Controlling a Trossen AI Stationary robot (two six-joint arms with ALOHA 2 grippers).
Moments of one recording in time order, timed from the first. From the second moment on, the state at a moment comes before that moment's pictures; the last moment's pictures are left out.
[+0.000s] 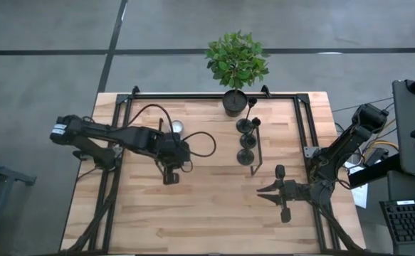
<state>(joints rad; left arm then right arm) -0.15 1.42 1.32 -0.97 -0.07 -0.19 0.90 1.17 0.42 0.56 0.89 0.26</state>
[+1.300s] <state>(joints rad) -0.11 1.24 1.12 -0.76 0.06 -0.29 0.90 1.17 0.42 0.56 0.89 0.27</state>
